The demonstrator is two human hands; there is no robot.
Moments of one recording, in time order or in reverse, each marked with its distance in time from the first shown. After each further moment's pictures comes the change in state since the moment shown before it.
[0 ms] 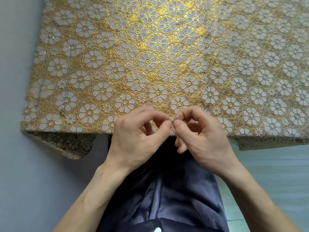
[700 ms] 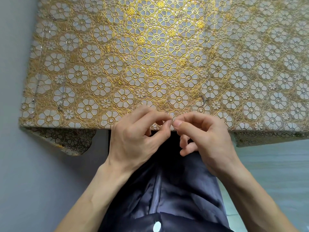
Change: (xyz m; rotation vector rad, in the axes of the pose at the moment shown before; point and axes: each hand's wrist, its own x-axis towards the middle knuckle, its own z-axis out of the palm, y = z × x) left_hand -0.013 -0.016 0.011 0.165 0.147 0.262; right_hand -0.012 -0.002 -0.002 0.224 0.026 0.228
